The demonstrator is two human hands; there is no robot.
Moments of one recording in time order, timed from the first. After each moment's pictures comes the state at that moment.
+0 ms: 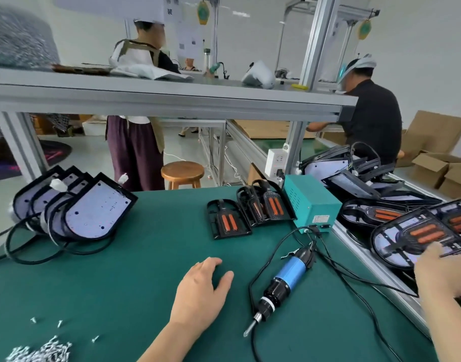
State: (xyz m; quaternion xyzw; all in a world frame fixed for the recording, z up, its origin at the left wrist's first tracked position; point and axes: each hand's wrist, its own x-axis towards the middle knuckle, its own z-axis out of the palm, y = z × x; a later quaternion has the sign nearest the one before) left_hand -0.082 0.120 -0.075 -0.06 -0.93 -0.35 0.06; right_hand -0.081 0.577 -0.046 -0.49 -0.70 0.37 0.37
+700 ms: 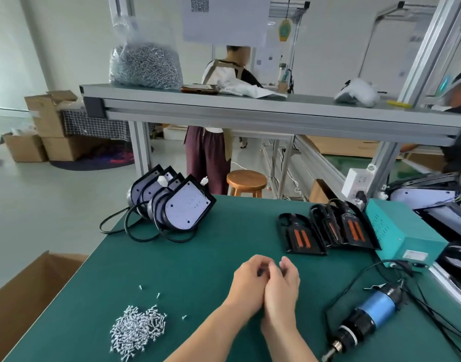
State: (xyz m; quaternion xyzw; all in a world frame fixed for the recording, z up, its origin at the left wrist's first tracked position) left_hand -0.087 0.078 -0.042 0.06 -0.79 -0.60 -0.02; right_hand -0.094 0.144 -0.065 -0.18 -0.64 0.74 0.10
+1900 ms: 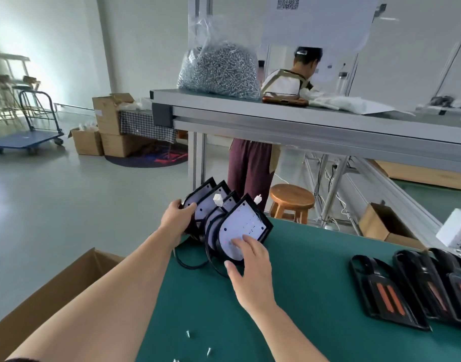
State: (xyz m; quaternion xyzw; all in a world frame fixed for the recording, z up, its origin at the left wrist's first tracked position) left_hand -0.228 -0.226 -0.005 0.32 -0.71 -0.61 0.16; right_hand -0.200 -0.010 -0.071 0.25 -0.88 0.39 0.10
